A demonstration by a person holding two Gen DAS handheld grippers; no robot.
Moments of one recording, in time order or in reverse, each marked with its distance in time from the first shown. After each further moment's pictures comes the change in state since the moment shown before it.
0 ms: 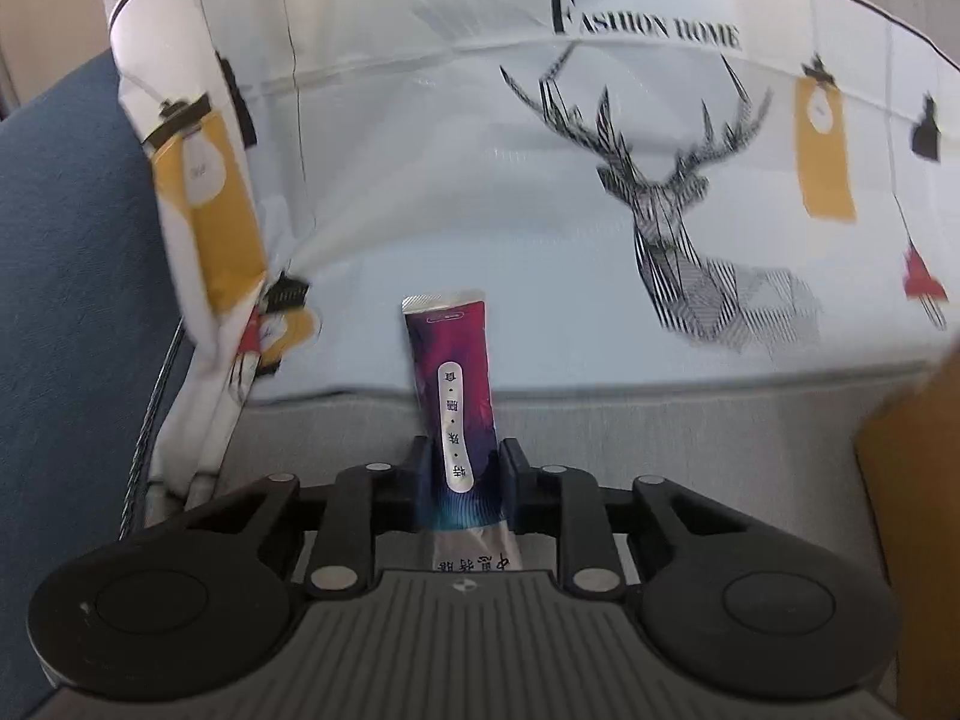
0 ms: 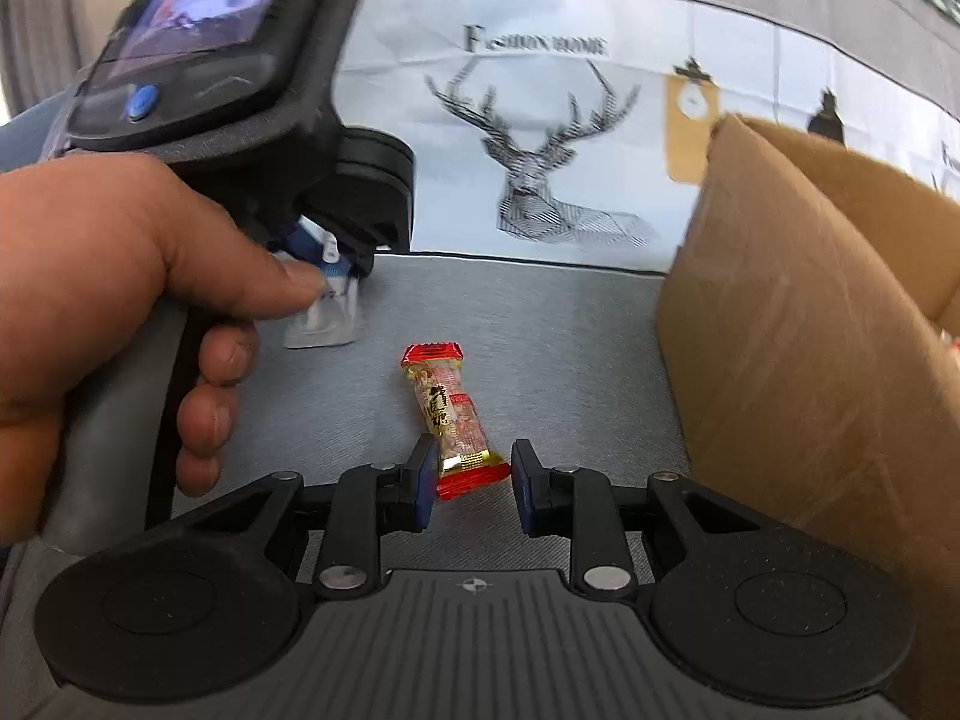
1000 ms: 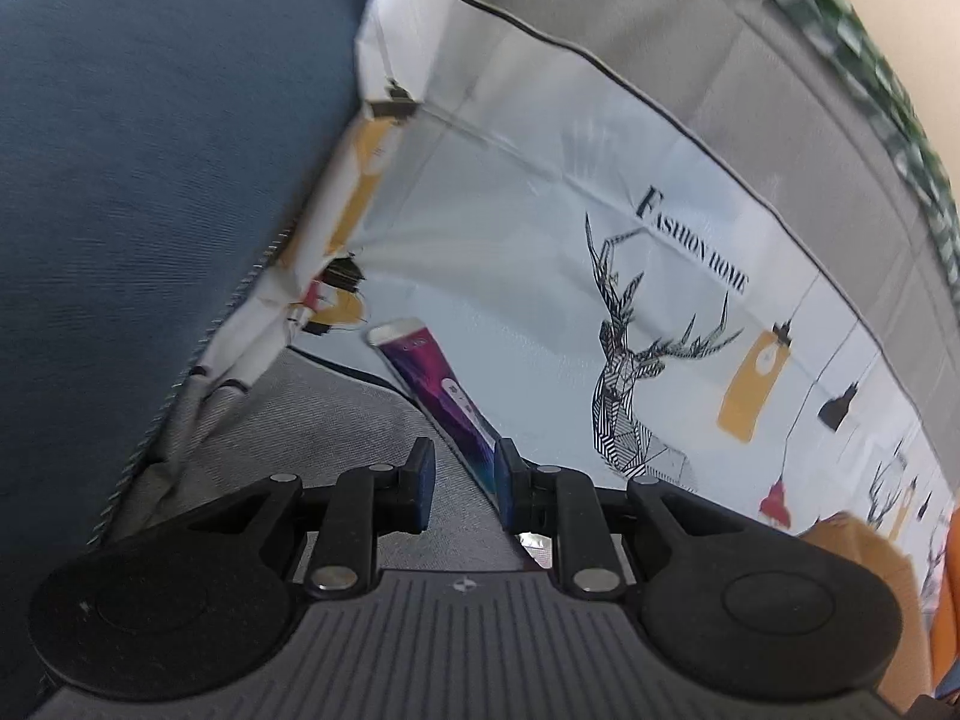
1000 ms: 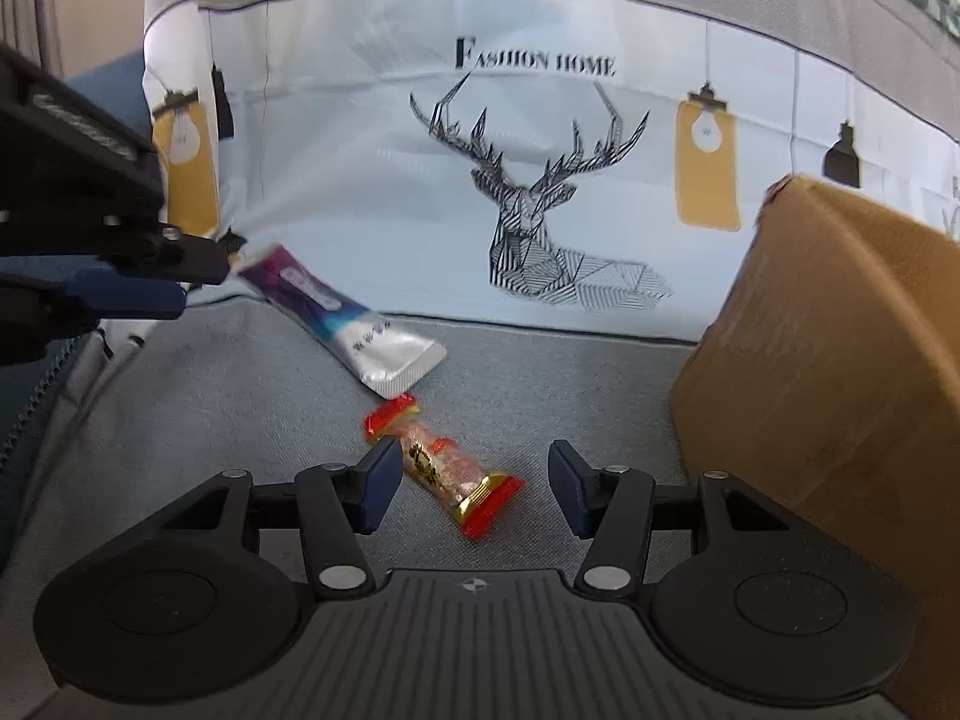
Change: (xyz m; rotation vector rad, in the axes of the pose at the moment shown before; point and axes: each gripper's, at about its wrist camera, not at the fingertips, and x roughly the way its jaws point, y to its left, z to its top) left arm -0.038 0.078 -0.017 -0.508 -0.134 -0.292; right arm 0.048 -0.005 0.034 0.000 -0.020 -0.048
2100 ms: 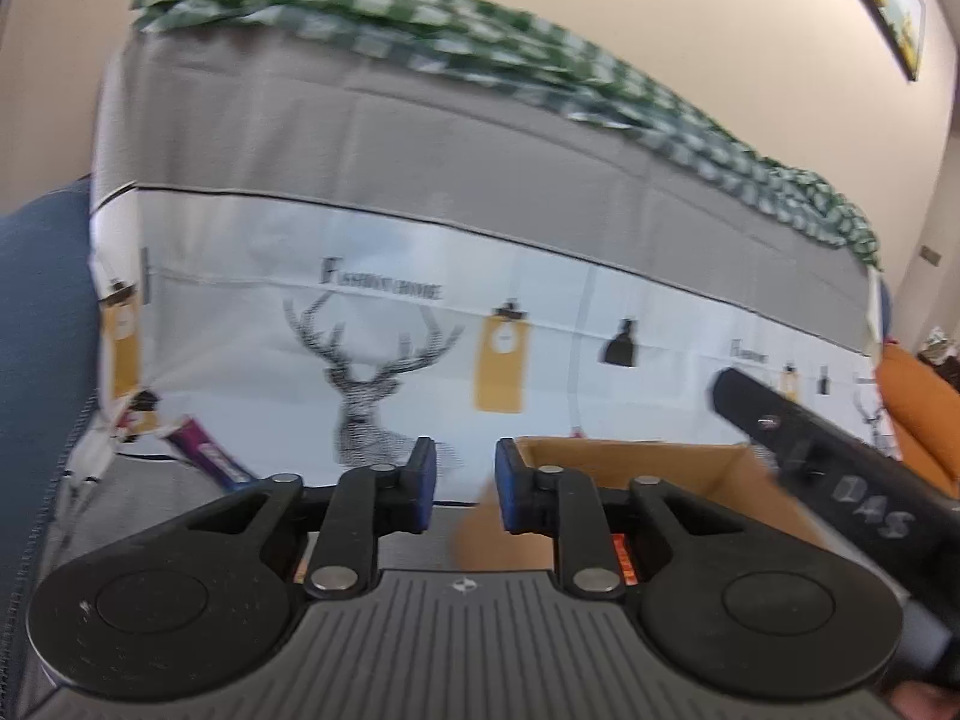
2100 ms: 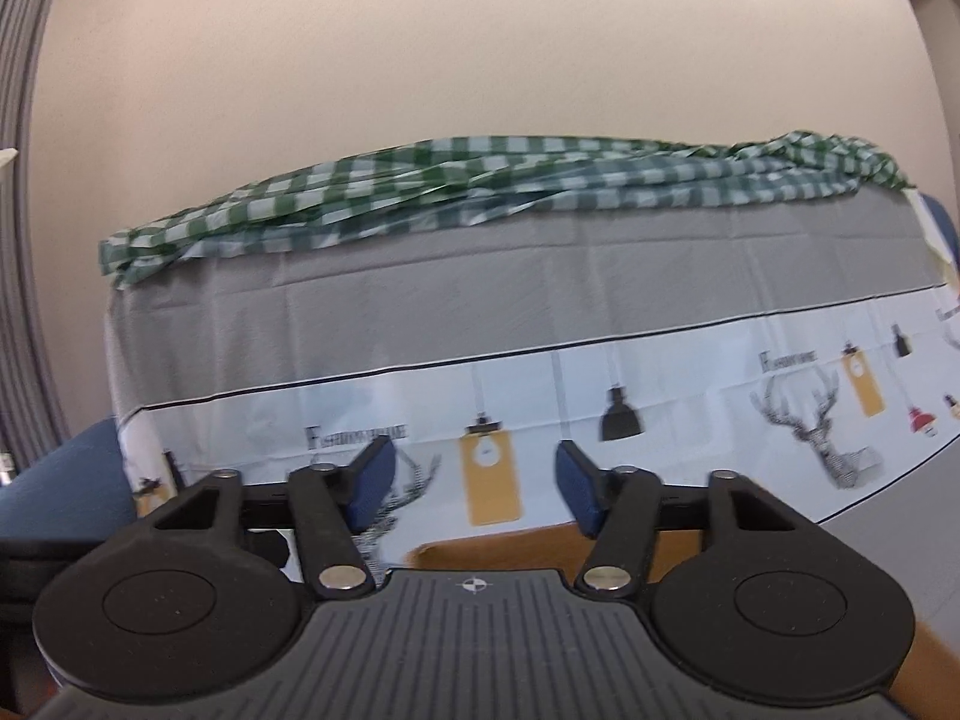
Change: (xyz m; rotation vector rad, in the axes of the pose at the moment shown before) left arm -0.123 -0.154 -0.064 0.362 -0.165 -0.154; right arm -0.192 -0.152 0.021 0.196 -0.549 -0.029
